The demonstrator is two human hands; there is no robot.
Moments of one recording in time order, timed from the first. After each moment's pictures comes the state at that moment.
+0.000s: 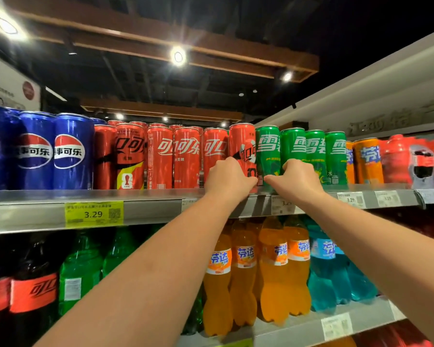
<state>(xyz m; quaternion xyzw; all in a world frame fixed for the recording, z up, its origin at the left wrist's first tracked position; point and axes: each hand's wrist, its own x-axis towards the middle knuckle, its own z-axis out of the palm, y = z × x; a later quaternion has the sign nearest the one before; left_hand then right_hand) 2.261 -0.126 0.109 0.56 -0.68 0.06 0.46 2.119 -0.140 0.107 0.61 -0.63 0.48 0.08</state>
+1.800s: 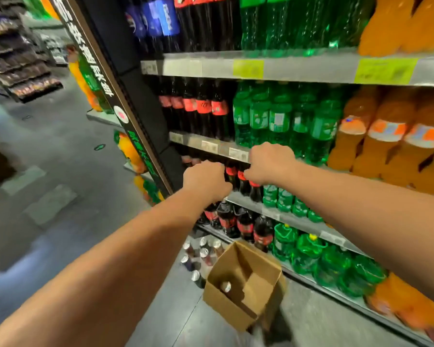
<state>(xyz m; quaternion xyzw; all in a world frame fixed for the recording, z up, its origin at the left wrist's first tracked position) 2.336 0.191 -0.284 0.91 -0.42 0.00 -0.03 2.253 0.072 -0.271 0.96 -0.27 0.01 -0.04</state>
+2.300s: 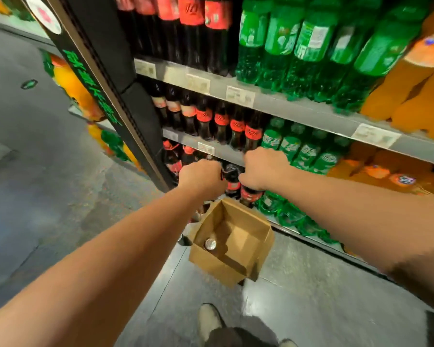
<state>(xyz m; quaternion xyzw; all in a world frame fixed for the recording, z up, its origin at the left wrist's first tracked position) 2.414 0.198 -0.443 0.88 -0.45 -0.14 -0.02 2.322 0.093 -0.424 0.95 -0.28 -0.13 -0.04</state>
